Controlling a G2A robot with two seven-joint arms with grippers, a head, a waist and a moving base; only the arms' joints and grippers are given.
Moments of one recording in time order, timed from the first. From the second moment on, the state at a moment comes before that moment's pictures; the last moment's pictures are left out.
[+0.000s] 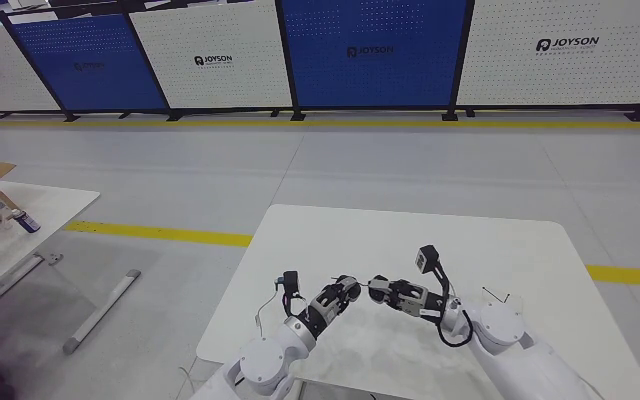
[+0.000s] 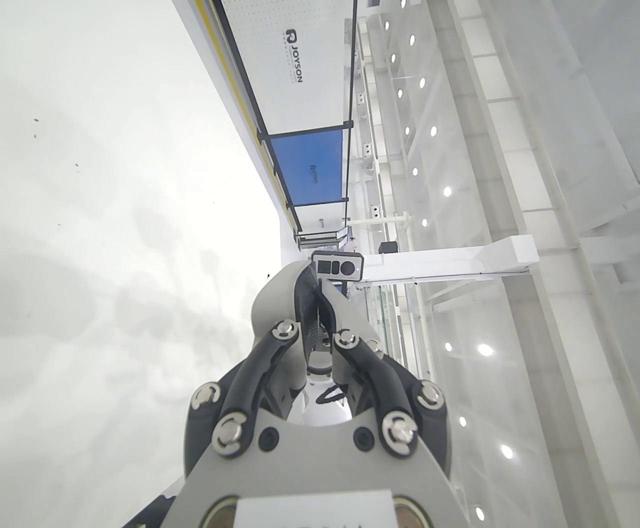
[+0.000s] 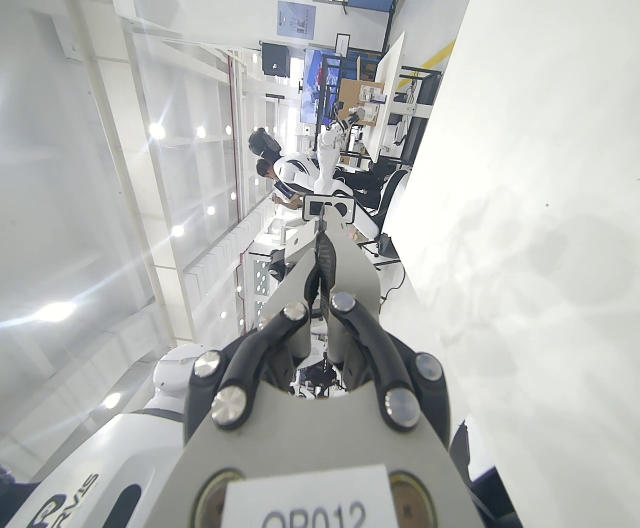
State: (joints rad) left arm 1.61 -1.15 -1.14 -1.85 -0.33 0.02 -0.05; right arm -1.00 -1.18 0.80 -1.24 0.60 -0.19 0.83
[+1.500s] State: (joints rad) left arm 1.57 -1.16 -1.24 -2.01 -0.55 0.03 -0.13; right arm -1.13 -1.14 0.95 -1.35 0.57 -0.23 0.79
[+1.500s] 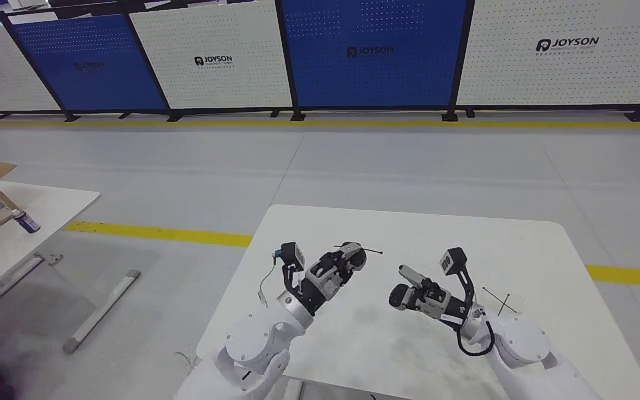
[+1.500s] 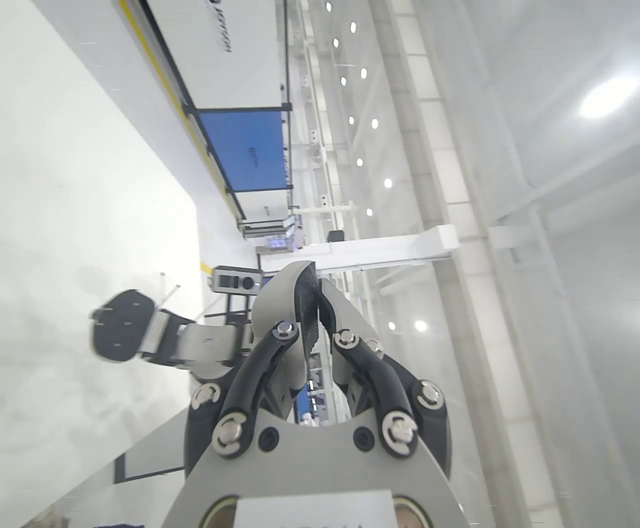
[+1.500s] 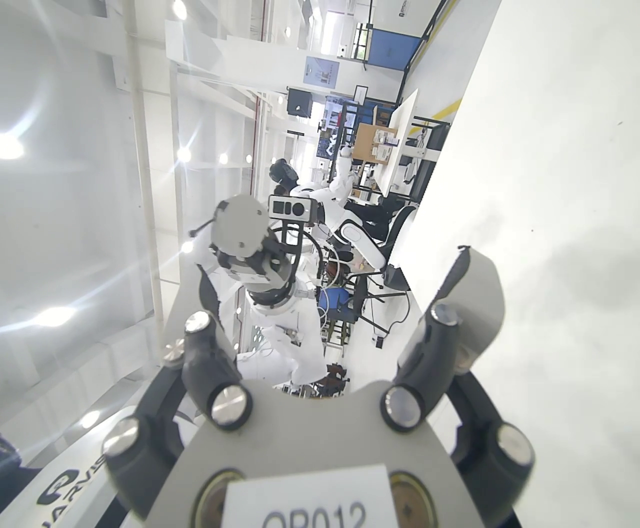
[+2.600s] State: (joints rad) left arm 1.58 -1.17 -1.29 -2.05 -0.74 -0.12 -0.24; right arm -1.13 -1.14 0.95 -1.35 0.57 -0.23 0.79
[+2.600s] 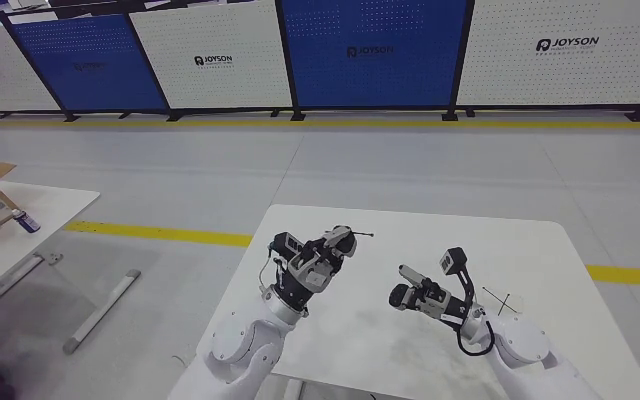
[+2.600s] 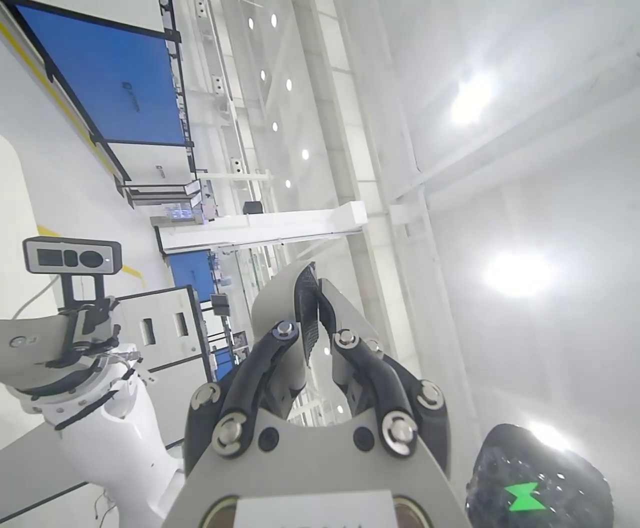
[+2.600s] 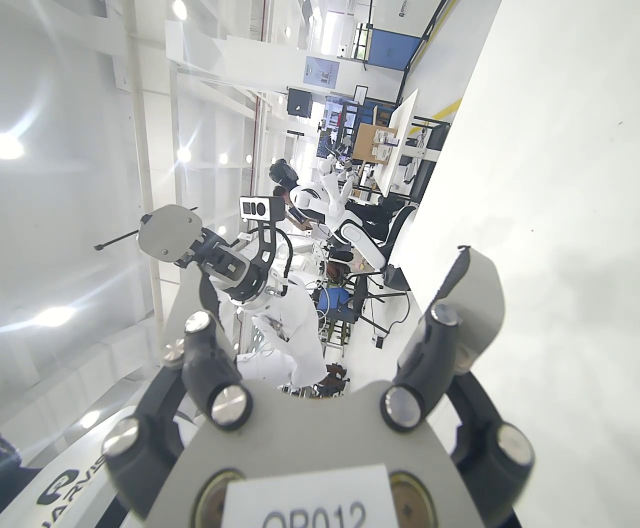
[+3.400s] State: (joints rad) left arm 1.66 -1.15 -1.26 -2.00 -0.58 0.12 -0.35; right arm -1.13 -1.14 0.95 -1.35 0.57 -0.23 0.79
